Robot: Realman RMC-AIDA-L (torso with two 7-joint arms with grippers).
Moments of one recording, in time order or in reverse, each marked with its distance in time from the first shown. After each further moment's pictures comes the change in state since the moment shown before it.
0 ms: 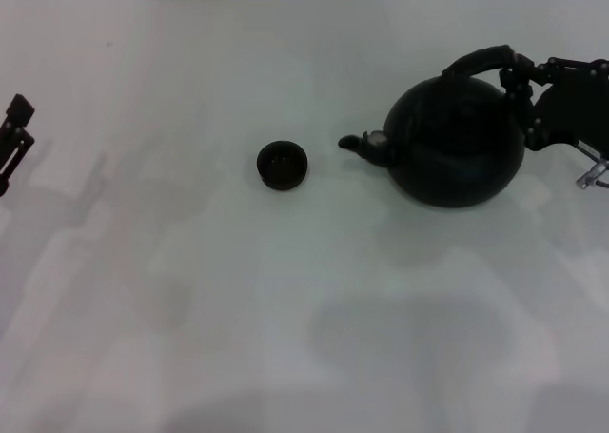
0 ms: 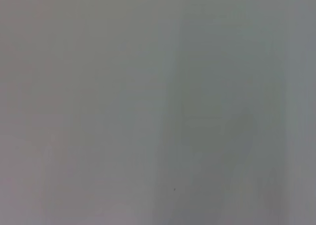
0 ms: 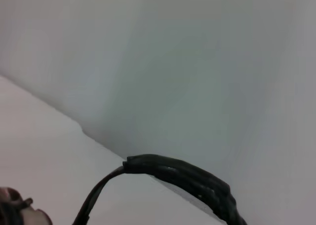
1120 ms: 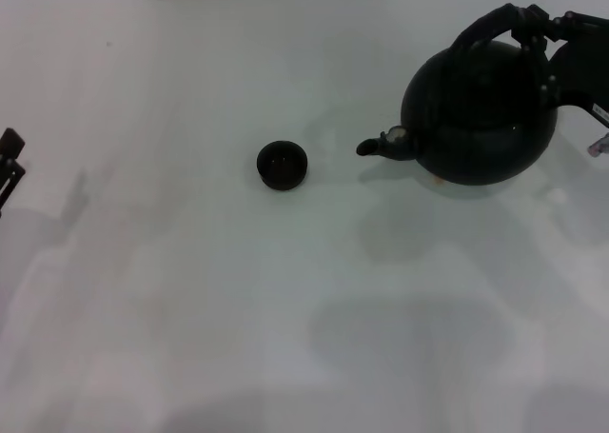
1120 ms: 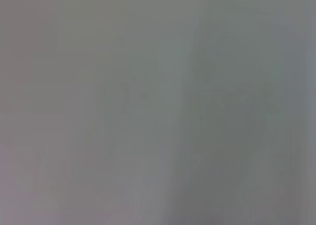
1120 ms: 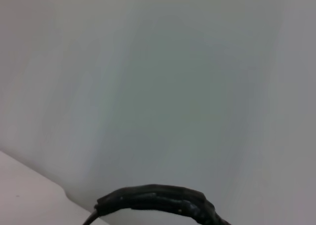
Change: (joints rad) left arm 0.001 -0.001 -0.030 -0.096 0.000 -0.009 0.011; right arm -0.041 -0.006 -0.024 0.095 0.135 0.041 -0.009
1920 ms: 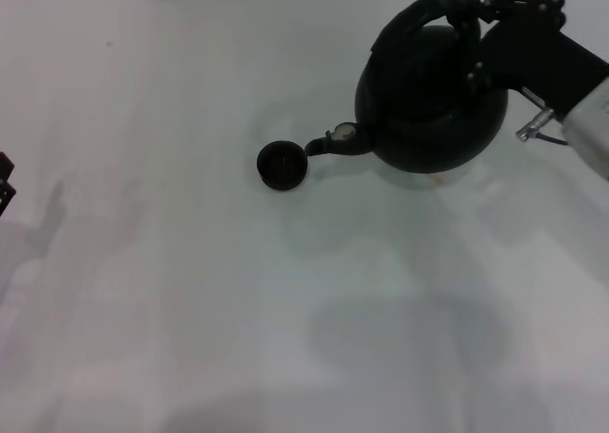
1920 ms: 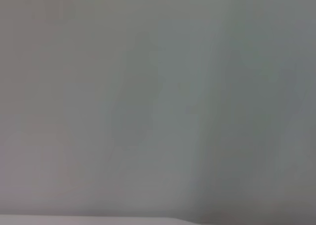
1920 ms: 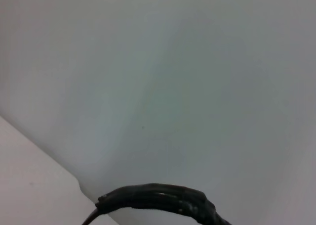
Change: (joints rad) left arm -0.016 -0.001 -0.049 -0.086 -0.002 0.031 0.037; right arm -0.012 0.002 -0.214 0.249 -0.018 -0.341 -0.076
